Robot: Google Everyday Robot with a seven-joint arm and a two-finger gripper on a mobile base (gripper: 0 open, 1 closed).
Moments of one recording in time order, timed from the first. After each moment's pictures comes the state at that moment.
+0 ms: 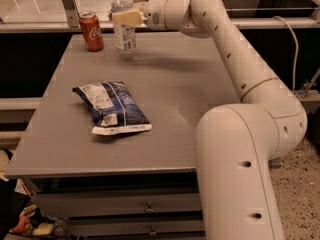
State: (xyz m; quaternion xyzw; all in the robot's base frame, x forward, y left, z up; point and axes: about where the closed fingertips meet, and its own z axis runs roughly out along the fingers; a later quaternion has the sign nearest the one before) arm 0.829 0.084 0.966 -0.41 0.61 0.40 0.55
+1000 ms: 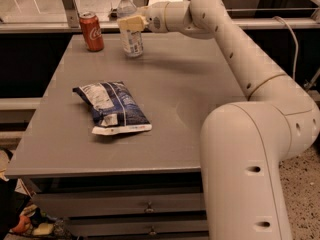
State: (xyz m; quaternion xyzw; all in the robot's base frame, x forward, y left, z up) arm 0.842 0.069 0.945 -0.41 0.65 0.33 0.55
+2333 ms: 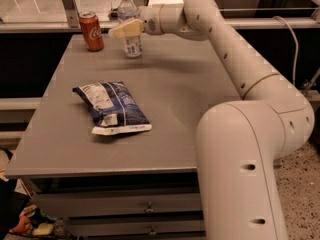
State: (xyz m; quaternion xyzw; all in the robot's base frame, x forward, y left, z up) arm 0.841 0.086 0.938 -0.41 0.65 0.34 0.55
